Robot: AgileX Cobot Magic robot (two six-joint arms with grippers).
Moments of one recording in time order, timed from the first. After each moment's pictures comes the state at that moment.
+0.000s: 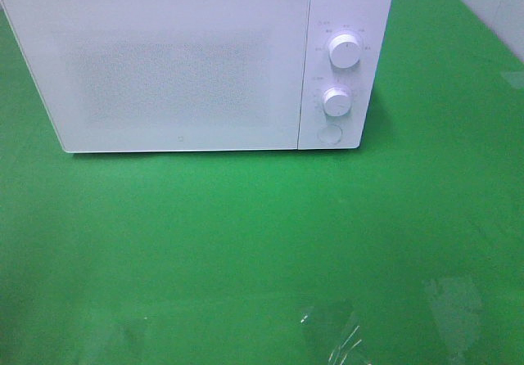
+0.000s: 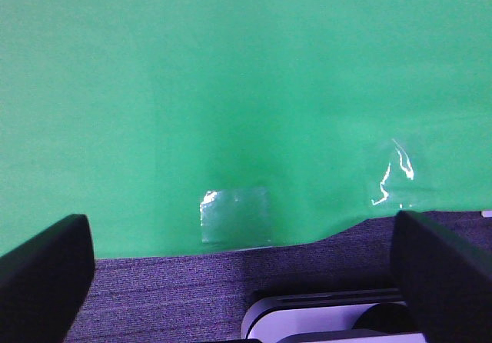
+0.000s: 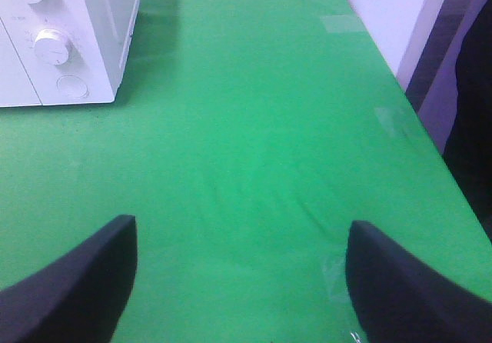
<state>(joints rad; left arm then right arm) -0.17 0.50 -0.58 0.02 1.16 -0.12 -0.05 0.00 -0.49 -0.07 0.97 0.06</state>
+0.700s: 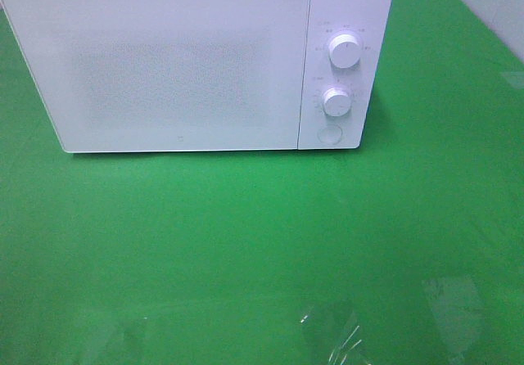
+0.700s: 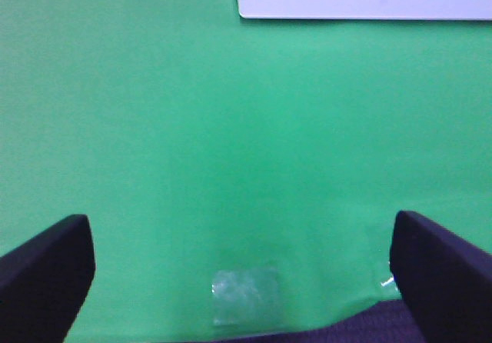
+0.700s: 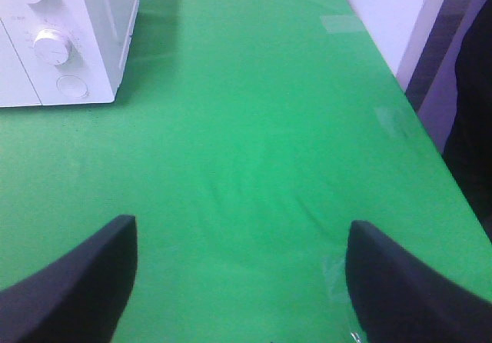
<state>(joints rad) -0.13 0.20 -0.52 0.04 1.07 -0.09 -0.05 0.00 -0.49 -0.07 0.97 0.06</state>
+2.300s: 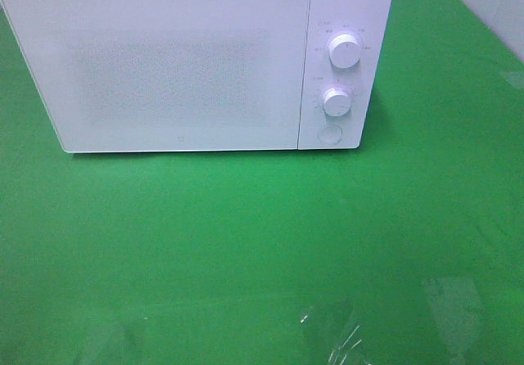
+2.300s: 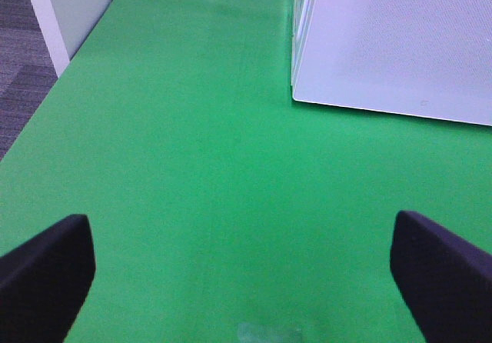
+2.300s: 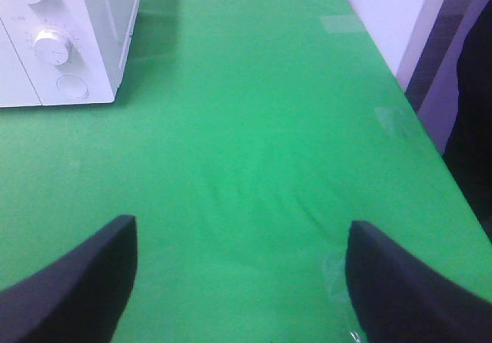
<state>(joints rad) 0.03 0.00 -0.52 0.04 1.07 -0.09 -0.05 0.00 -0.49 -0.07 0.97 0.06</state>
